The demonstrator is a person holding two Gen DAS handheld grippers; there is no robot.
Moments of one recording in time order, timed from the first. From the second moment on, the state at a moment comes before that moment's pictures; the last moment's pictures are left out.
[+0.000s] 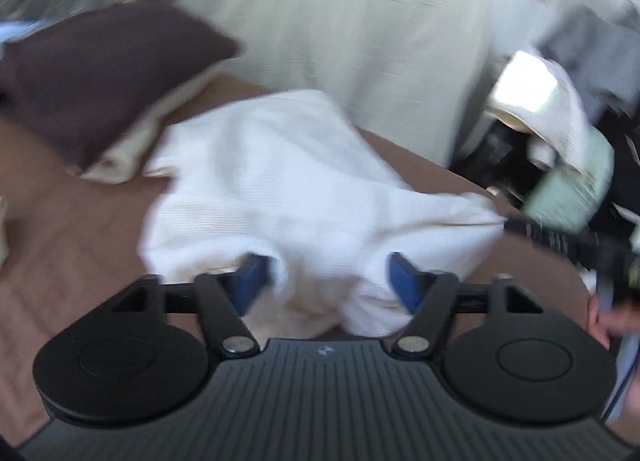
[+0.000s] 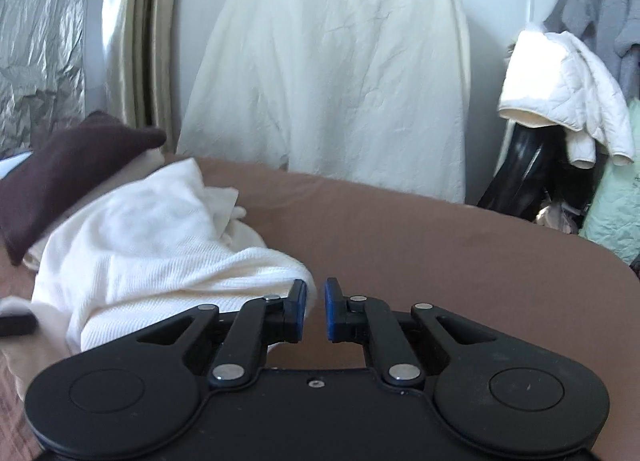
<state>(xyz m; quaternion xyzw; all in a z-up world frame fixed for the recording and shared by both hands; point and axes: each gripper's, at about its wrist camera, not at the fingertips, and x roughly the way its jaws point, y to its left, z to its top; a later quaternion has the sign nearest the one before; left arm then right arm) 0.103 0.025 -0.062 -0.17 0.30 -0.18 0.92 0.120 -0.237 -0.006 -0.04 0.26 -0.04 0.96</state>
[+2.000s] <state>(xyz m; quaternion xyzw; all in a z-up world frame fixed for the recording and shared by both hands) 0.066 0.019 -0.010 -0.04 0.18 0.00 0.98 0.110 -0.282 0.009 -0.03 0.21 -0.05 0.98</state>
